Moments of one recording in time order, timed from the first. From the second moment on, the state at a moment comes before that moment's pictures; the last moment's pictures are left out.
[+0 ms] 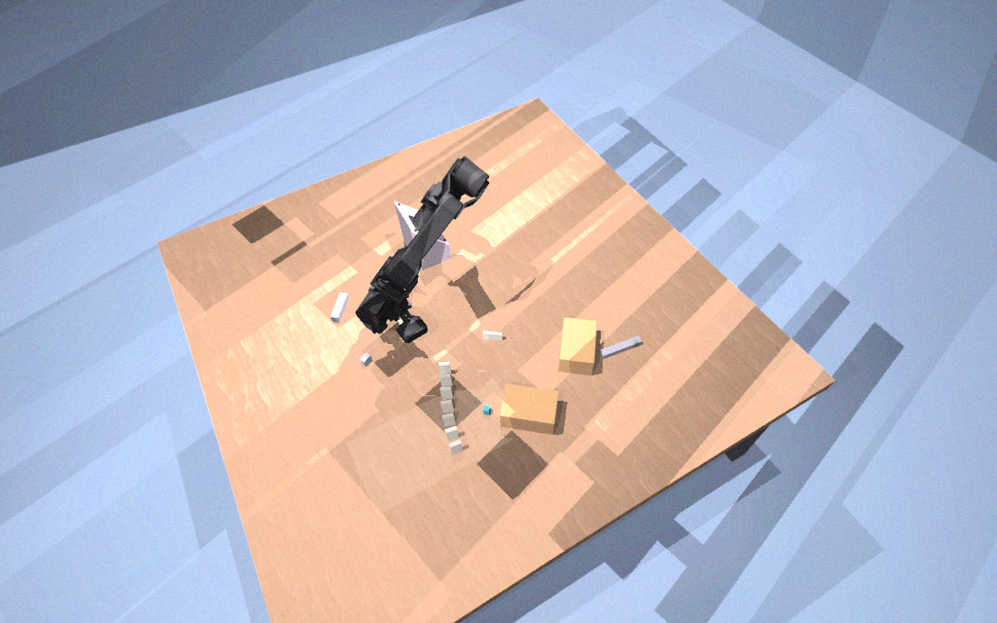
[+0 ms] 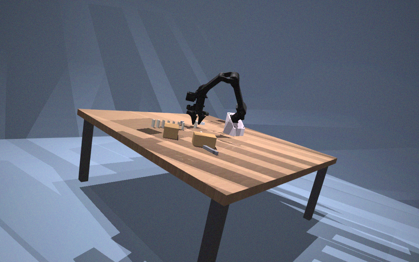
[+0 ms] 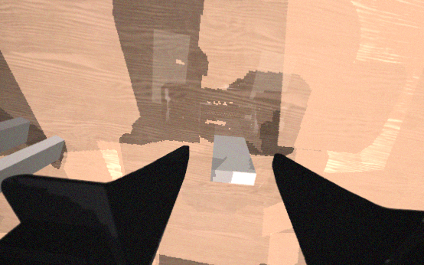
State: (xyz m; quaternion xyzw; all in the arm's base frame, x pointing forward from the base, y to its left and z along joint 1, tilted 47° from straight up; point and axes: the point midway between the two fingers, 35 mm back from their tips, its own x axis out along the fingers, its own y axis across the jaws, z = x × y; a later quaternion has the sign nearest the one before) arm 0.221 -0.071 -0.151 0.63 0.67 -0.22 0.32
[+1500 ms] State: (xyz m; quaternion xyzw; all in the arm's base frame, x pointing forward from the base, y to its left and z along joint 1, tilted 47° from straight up) arm 0.339 -0.130 -0.011 0.41 0.69 0.12 0.58
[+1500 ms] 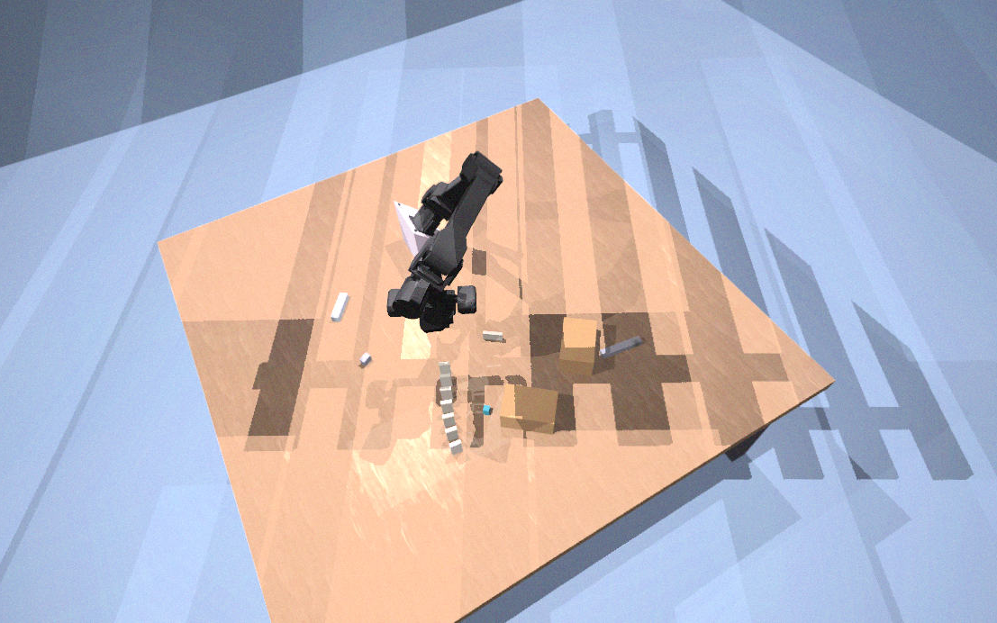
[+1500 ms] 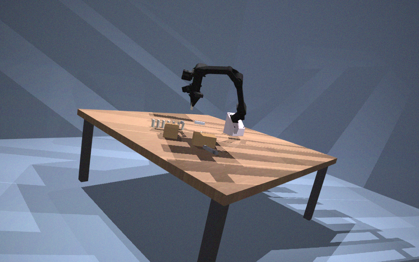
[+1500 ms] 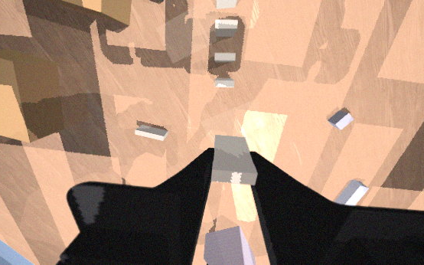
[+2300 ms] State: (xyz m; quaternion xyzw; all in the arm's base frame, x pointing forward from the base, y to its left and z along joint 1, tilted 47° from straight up) arm 0.352 -0.064 -0.076 0.39 0.69 0.15 0.60
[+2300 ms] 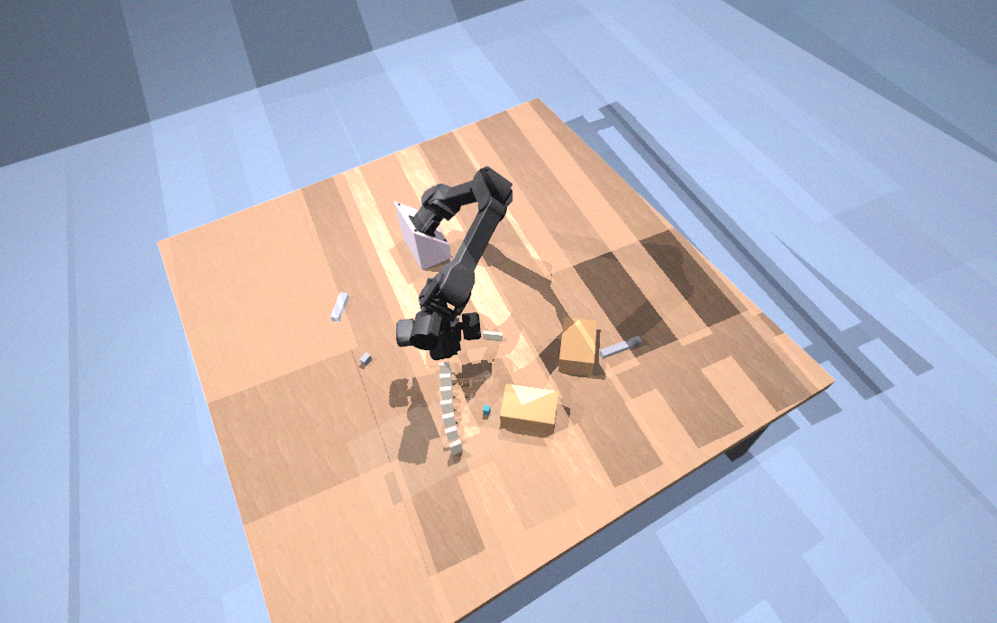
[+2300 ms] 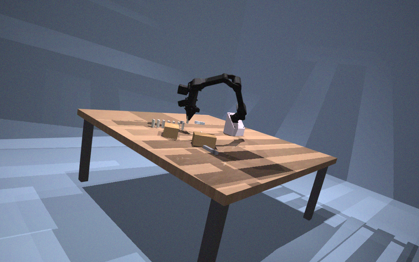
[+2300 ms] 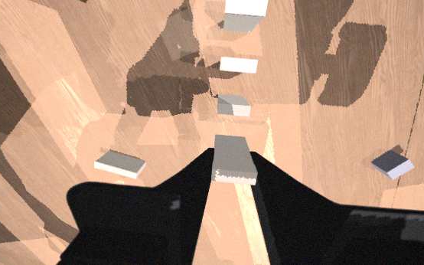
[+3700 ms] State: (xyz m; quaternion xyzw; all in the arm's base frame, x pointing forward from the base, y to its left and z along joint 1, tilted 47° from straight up) arm 0.349 -0.087 -0.055 0.39 0.69 0.15 0.59
